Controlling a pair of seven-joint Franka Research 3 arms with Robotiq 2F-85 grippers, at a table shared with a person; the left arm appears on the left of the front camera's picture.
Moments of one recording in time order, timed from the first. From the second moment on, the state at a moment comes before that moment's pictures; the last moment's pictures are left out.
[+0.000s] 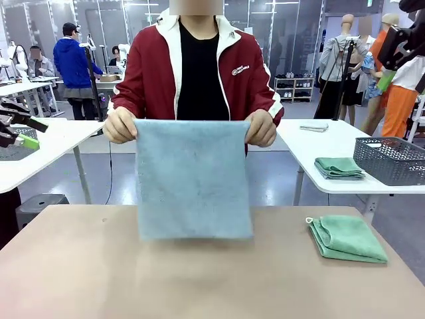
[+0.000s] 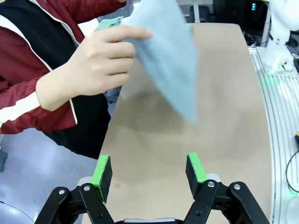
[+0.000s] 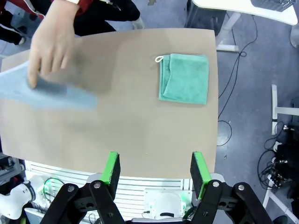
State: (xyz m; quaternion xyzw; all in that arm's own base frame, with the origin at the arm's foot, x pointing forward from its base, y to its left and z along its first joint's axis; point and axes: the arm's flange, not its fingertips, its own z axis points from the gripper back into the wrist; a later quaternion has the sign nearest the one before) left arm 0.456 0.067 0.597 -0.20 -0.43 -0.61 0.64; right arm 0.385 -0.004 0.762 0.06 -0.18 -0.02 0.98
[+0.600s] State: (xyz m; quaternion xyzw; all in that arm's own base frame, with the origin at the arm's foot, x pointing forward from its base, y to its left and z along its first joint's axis) left arm 0.456 0.067 0.597 -0.20 -0.43 -0.61 0.64; right arm 0.385 -0.004 0.761 0.06 -0.18 -0.02 0.98
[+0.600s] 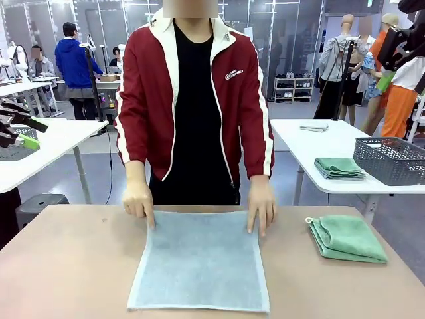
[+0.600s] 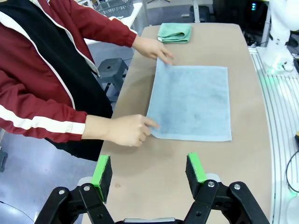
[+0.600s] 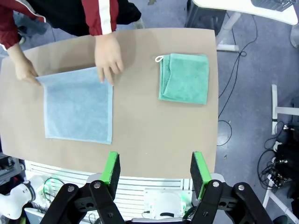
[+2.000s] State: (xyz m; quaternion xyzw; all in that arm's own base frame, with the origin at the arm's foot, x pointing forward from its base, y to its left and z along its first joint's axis) left arm 0.456 0.058 0.596 -0.19 -0.41 -0.62 0.64; right arm 0.387 0.001 0.757 0.05 -0.16 0.00 0.99
